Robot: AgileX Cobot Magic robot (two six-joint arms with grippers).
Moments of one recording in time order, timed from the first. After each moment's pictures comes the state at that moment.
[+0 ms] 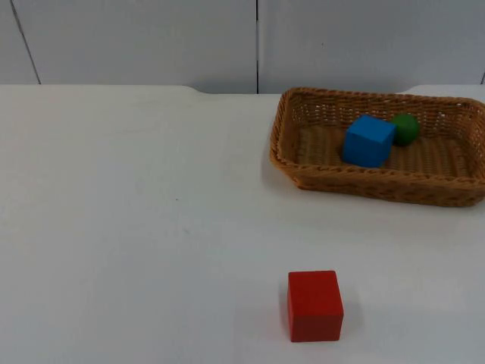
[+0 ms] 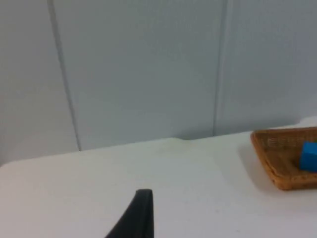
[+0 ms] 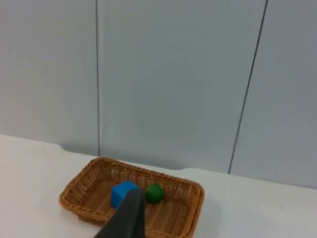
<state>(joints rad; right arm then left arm) -0.03 0.00 -0.86 0.17 1.03 -0.22 -0.12 0.00 -0.76 -0.13 1.01 0.11</state>
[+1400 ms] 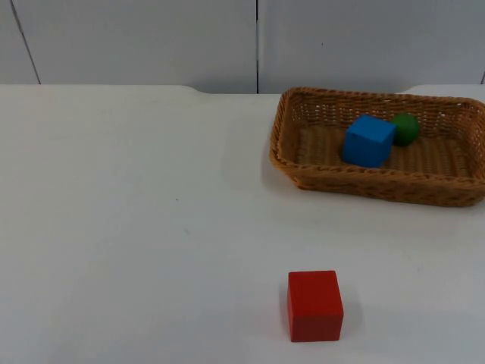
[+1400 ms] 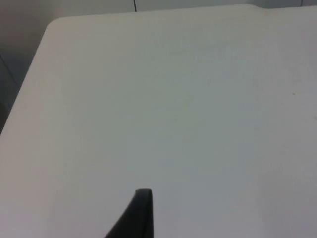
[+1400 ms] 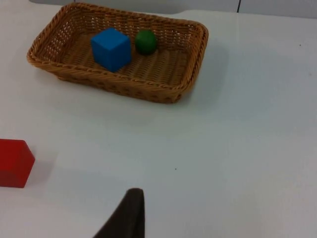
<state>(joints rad) -0.03 0.00 -0.52 0.07 1.10 -0.12 -0.08 0.00 -0.50 0.07 1.09 -0.04</state>
